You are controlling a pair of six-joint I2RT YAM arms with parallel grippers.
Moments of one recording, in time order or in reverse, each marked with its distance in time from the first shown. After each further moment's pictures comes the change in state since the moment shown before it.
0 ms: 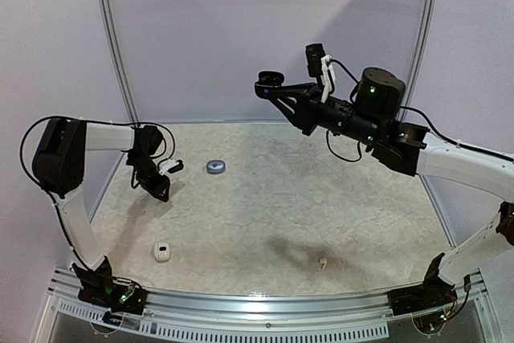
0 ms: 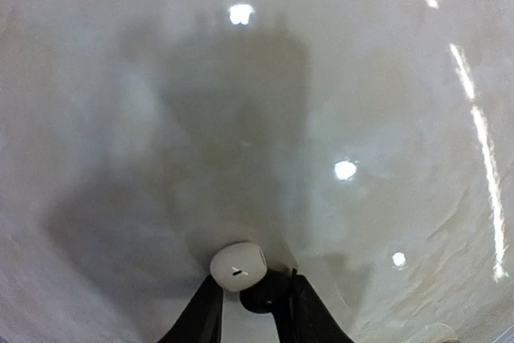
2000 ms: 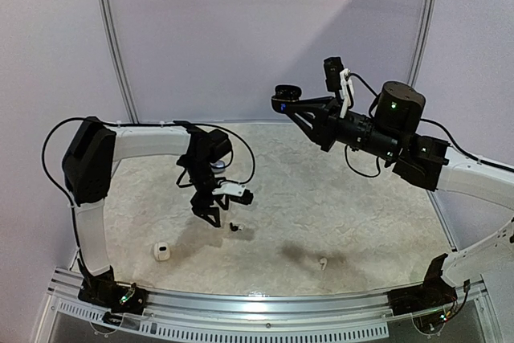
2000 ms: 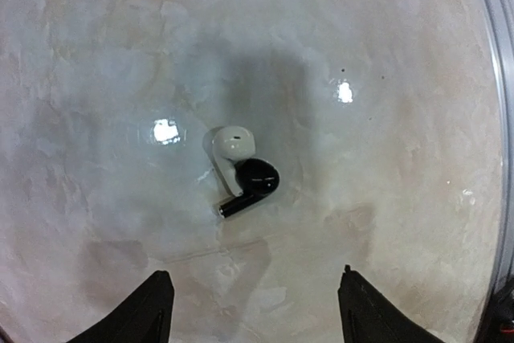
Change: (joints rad) left arm -0.512 0.099 0.258 -0.245 0.263 0.644; right arm 0.018 -0.166 -0.148 -0.061 0.049 -0.009
